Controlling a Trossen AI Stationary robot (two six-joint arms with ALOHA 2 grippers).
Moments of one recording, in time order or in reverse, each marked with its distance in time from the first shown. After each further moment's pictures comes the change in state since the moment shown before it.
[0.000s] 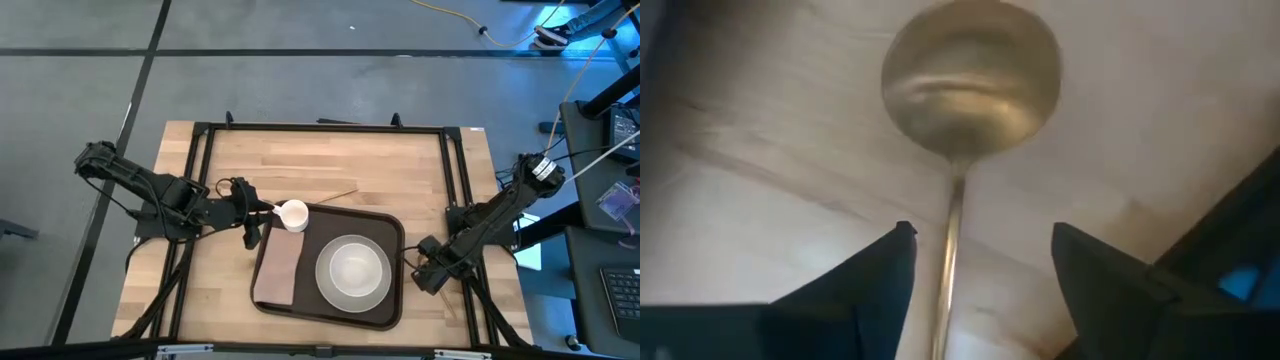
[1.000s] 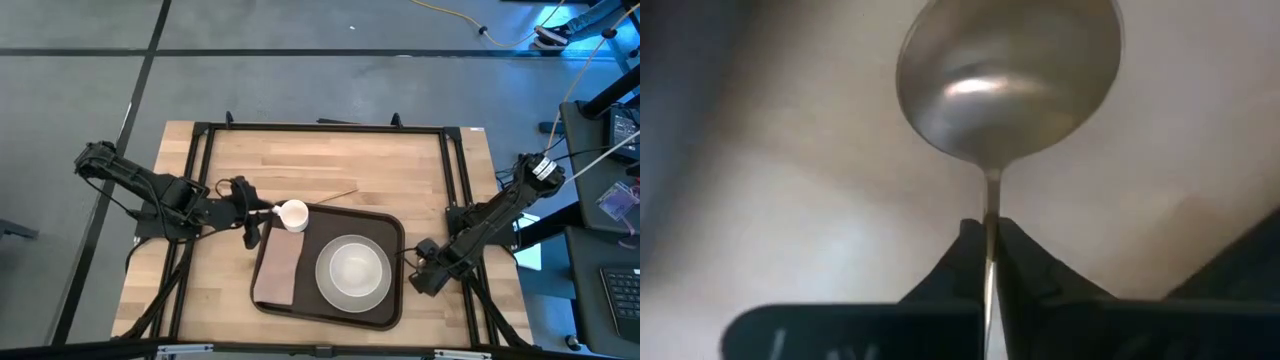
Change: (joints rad) left arm 0.000 0.000 0.000 0.000 -0.013 0.046; right arm 0.000 -0.002 0.018 0.052 0.012 -0.001
